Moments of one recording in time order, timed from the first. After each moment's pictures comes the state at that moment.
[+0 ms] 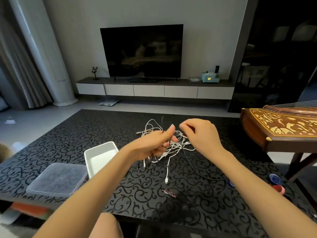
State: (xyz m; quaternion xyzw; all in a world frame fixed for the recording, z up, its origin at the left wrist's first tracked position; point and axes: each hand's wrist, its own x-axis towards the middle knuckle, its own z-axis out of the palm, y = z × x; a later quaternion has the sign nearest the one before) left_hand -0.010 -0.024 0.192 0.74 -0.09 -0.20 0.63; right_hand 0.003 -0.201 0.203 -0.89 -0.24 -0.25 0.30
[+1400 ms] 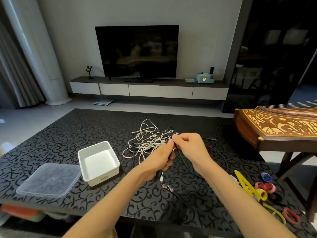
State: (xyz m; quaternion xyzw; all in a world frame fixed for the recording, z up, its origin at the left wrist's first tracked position) left_hand -0.038 -0.064 0.155 0.76 -0.07 -0.10 0.64; right_hand -0.017 -0.186 0.178 -0.81 -0.09 -0.04 0.58
